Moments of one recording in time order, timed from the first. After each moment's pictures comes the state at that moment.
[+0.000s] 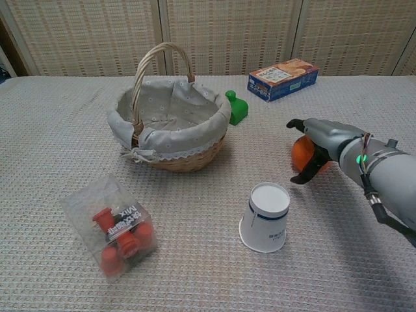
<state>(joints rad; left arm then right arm) -0.10 -1.12 -0.02 -1.64 1.50 1.46 0.05 0.69 -1.81 0.32 -1.49 -0.59 1.20 -0.79</state>
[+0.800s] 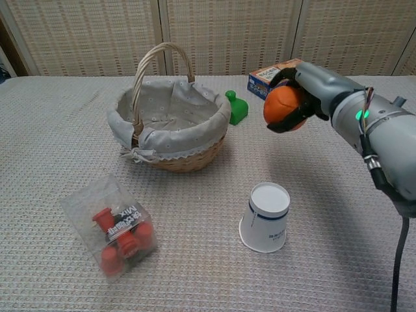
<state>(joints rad) -0.10 -1.12 -0.02 -1.65 1.50 1.45 0.06 0.71 -1.78 0.39 -1.62 -0.81 1.29 -0.63</state>
